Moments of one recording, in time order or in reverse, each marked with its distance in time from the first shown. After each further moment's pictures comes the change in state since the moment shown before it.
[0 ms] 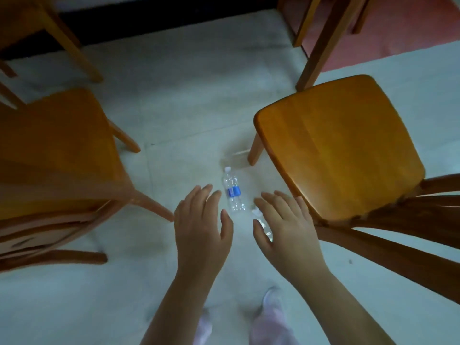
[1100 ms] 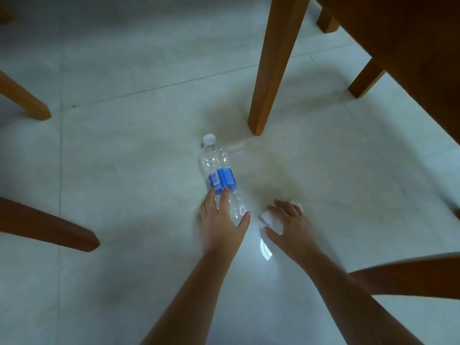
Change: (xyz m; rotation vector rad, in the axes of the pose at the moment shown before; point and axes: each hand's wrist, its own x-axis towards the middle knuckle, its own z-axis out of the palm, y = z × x) left_hand -0.040 -0.189 0.505 -0.089 -0.190 -0.244; right_hand 0.027 0.290 0.502 0.169 -0.076 0.188
